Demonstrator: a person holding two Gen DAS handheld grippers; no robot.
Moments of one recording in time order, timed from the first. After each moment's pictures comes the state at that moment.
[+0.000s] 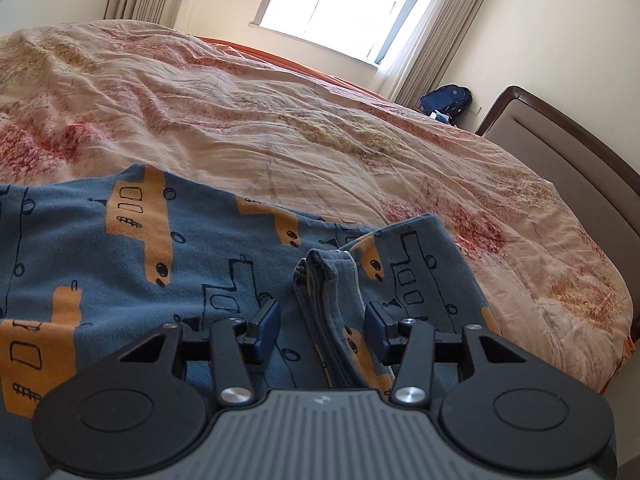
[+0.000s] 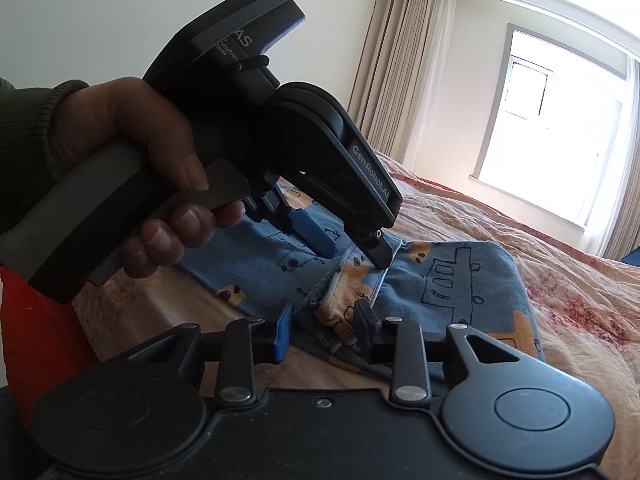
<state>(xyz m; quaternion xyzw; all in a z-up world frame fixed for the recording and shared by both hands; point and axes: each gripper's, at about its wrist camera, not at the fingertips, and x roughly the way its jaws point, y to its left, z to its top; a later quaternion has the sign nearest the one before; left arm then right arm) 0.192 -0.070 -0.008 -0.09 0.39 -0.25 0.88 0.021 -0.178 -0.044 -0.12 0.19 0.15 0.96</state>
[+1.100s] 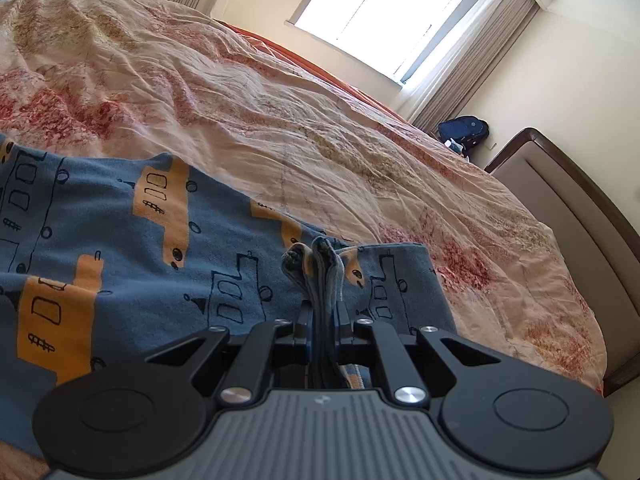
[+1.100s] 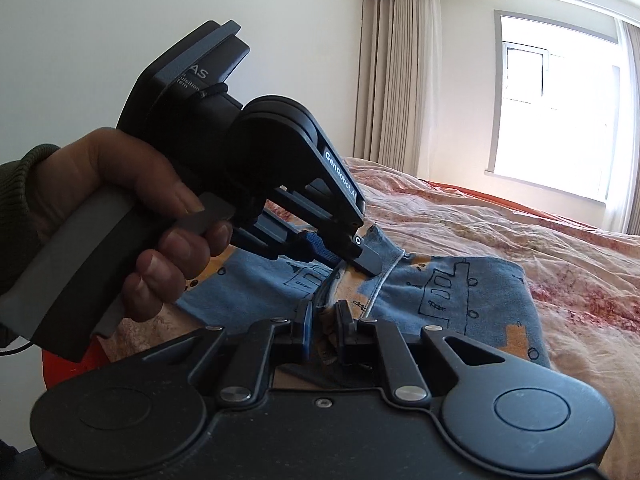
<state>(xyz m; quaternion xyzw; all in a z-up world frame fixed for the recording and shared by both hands) 0.183 -0.056 0.009 -0.17 0.40 -0.22 0.87 0.024 -0.190 -0.020 -0.04 0.18 0.19 0.96</state>
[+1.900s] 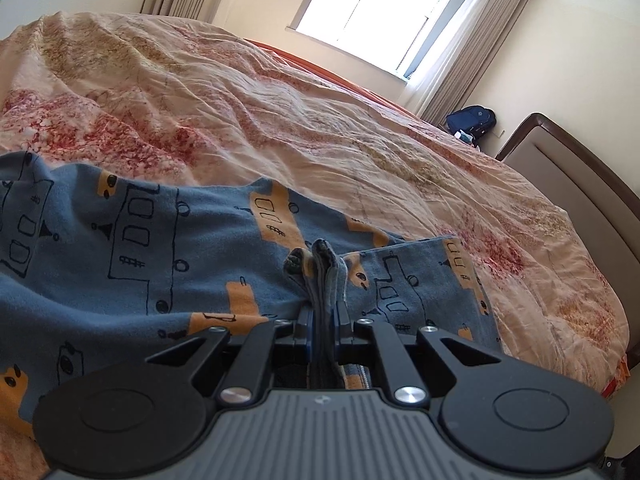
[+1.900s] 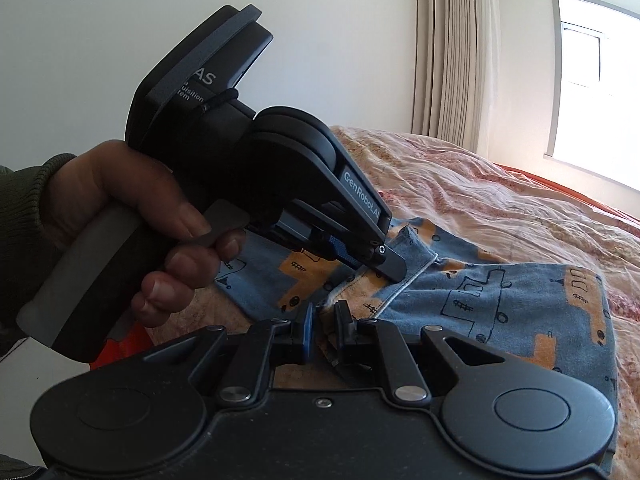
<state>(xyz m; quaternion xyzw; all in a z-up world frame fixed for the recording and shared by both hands) 0.184 0.023 0.010 -0.13 0.39 -0.22 0.88 0.068 -0.130 -0.017 -0.05 0.22 0.27 0.94</state>
